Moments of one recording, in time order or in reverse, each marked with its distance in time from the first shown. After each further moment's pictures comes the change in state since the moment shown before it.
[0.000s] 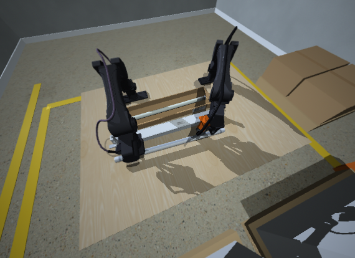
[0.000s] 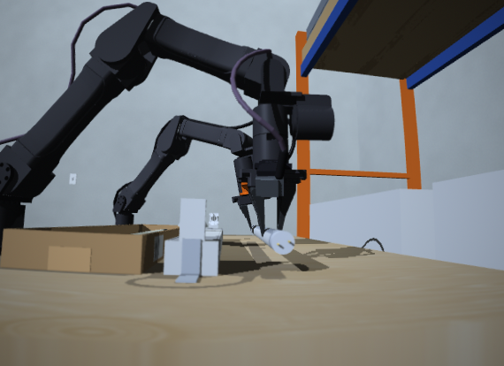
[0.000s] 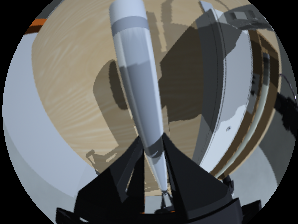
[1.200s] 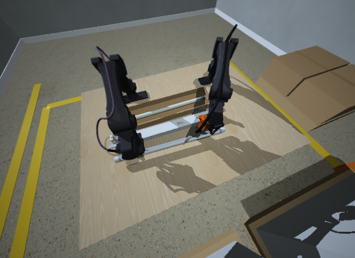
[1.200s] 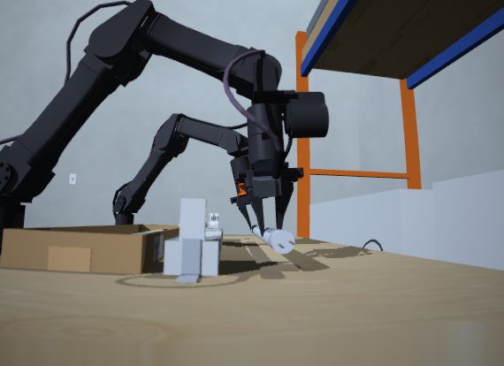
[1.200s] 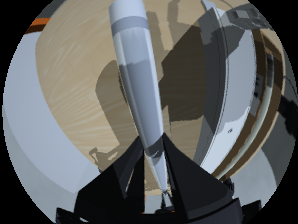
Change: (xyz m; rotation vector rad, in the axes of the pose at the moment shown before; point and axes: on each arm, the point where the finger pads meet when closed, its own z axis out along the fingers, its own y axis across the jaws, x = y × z) left arm 0.000 -0.001 -0.001 -0.049 0.000 0.001; right arm 0.000 0.000 -0.001 -0.050 0.001 0.000
